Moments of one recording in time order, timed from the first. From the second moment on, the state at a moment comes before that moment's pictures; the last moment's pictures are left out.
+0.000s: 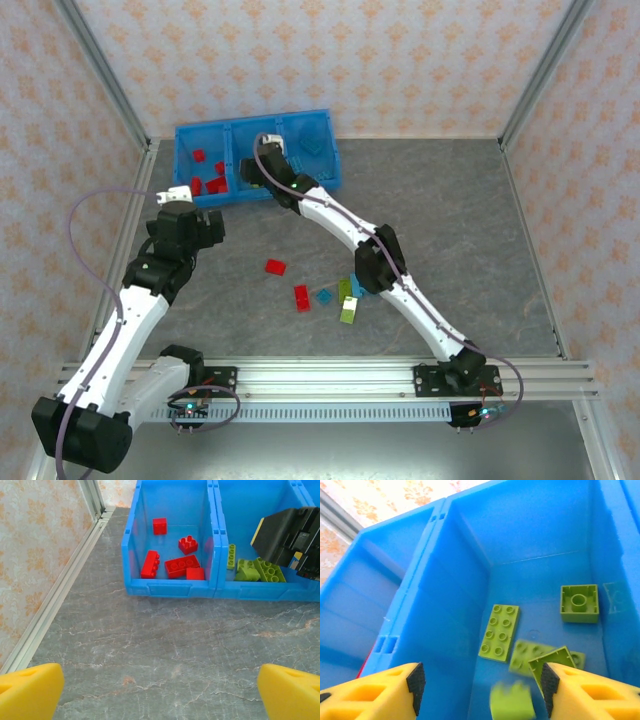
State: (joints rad) left arm -0.17 0.90 0.84 -0.54 -0.42 -0.23; right arm 0.77 2.77 2.70 -0.38 0.17 0.56
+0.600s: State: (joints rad) left arm -0.17 1.12 0.95 -0.65 -0.29 -0.46; right arm 0.77 1.75 1.80 -0.63 0.02 0.55
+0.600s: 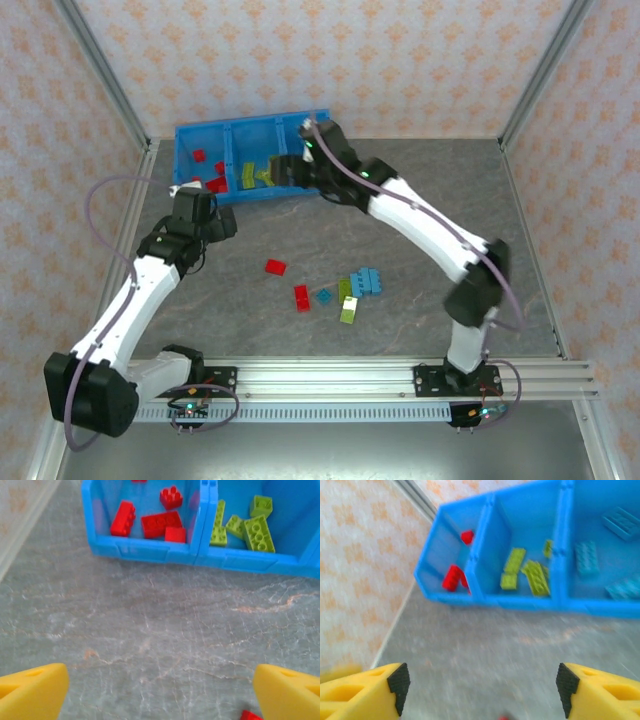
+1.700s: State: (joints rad) left arm -0.51 1.75 1.05 -0.71 -0.13 -1.59; right arm 0.75 1.42 1.30 -0.83 0.25 0.60
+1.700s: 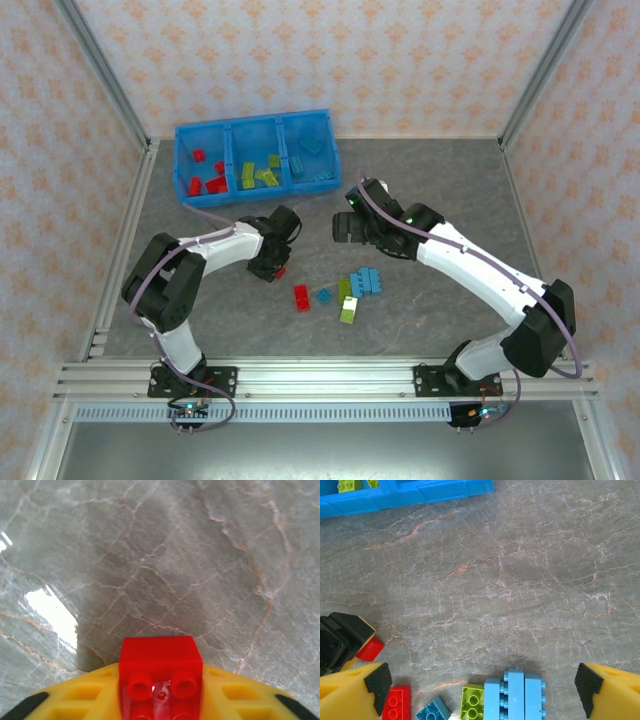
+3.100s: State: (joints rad) left arm 0.14 2.36 2.29 -0.87 -0.22 -0.74; right arm 0.75 1.32 1.28 -0.79 -0.03 0.67
